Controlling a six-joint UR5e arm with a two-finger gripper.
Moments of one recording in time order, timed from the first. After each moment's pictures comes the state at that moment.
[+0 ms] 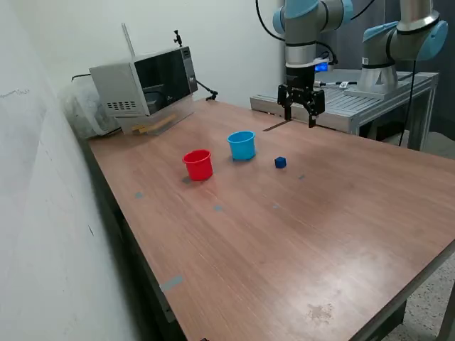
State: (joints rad) arm 0.01 -1.22 1.89 -2.28 -1.64 3.11
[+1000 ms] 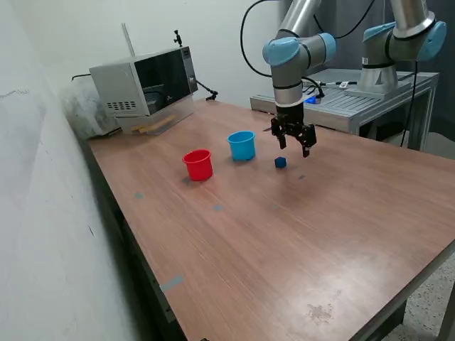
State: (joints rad) arm -0.03 -1.02 1.84 -2.33 -1.61 3.04
